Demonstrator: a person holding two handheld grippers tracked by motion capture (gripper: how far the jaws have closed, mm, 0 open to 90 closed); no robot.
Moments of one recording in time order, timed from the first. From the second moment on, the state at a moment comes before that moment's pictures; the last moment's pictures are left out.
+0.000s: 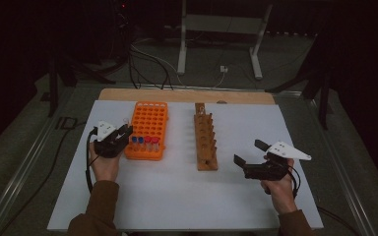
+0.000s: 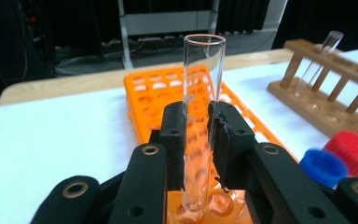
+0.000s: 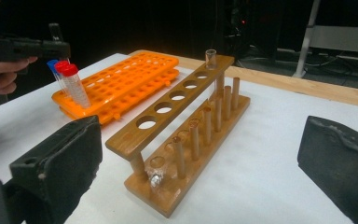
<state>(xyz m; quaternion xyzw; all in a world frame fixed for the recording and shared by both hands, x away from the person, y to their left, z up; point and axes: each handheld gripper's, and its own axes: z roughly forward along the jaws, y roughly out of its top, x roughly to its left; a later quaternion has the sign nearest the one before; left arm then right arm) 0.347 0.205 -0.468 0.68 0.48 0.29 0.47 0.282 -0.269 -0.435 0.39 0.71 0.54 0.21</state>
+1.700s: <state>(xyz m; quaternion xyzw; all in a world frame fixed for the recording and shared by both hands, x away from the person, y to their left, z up) 0.335 0.217 -0.492 0.71 0.51 0.25 0.41 0.283 -0.260 -0.443 0.38 0.73 0.53 0.20</state>
